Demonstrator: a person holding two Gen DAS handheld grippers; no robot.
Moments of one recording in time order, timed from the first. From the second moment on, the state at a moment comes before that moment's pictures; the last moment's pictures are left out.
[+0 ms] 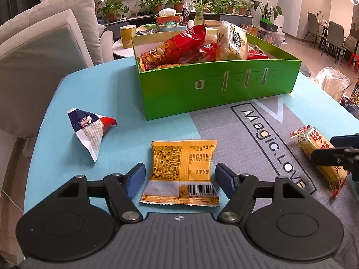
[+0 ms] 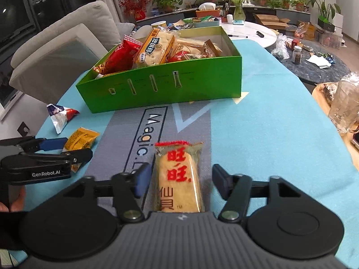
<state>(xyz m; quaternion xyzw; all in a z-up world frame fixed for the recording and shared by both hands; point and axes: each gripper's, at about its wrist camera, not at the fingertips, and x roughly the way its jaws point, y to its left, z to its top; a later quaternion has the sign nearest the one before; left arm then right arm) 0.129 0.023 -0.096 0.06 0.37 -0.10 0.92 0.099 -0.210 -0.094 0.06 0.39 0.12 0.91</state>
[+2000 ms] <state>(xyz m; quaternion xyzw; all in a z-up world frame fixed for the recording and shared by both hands) 0.276 -0.014 0.000 0.03 0.26 -0.11 0.96 0.237 -0.236 -0.021 0.08 0.27 0.11 0.95</state>
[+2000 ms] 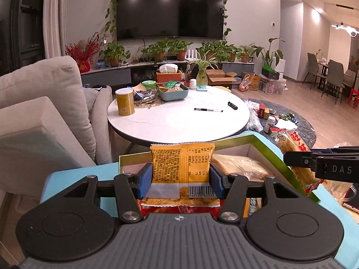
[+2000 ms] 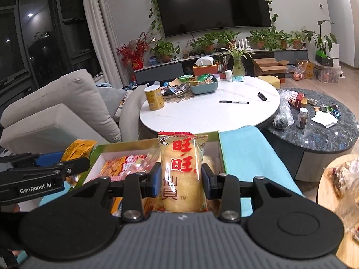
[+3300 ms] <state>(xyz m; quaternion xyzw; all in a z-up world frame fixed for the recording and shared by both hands) 0.288 -0.021 -0.010 0.05 0.29 -0.09 0.95 0.242 -0.227 -0.016 0.07 0.28 0.11 0.95</state>
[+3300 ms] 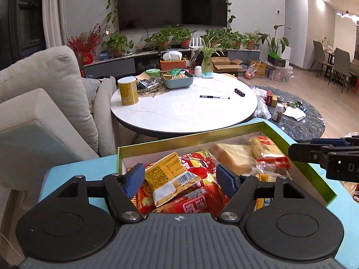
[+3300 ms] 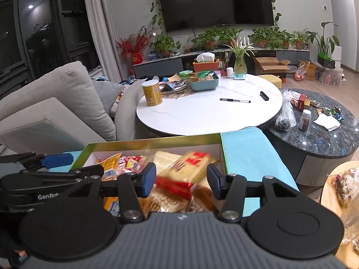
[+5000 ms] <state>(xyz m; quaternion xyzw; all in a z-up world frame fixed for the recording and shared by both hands) 0.091 0.030 -0.028 -0.01 0.31 -0.07 0.95 0.031 -0.264 -0.108 -0.15 0.37 0.12 0.91</state>
